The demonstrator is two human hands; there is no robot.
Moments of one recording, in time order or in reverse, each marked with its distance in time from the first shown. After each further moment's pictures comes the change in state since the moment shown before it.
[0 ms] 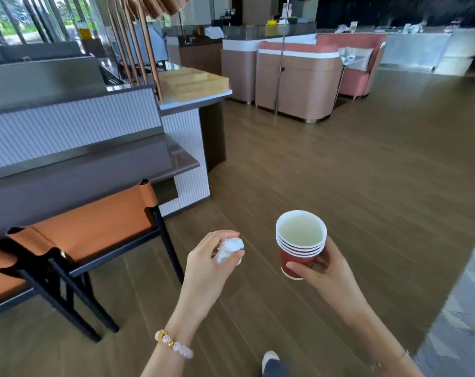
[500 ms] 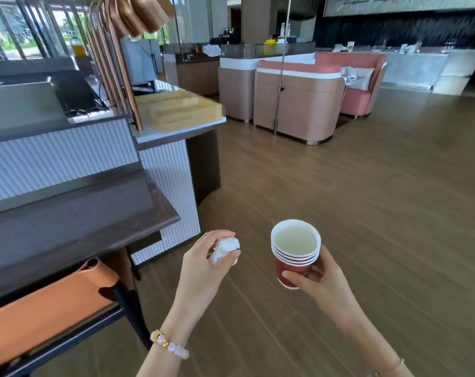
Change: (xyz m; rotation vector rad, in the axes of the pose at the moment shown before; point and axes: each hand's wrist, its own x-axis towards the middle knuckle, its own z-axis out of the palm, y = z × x) left_hand 0.321 -0.045 0.070 0.052 0.030 0.024; right_hand 0.321 0.016 -0.010 0.000 -0.014 -0.010
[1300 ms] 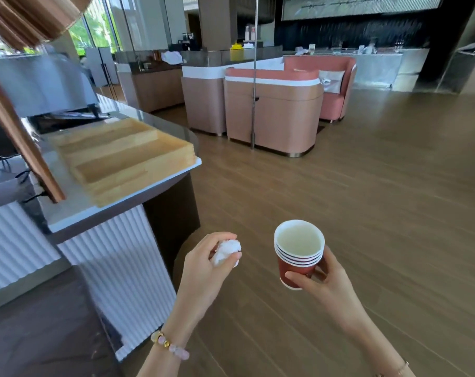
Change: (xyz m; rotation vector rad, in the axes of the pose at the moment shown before) left_hand 0.491 -0.114 0.082 0.078 -0.133 0.131; right_hand 0.470 0.031 0.033 -0.003 0.152 -0.011
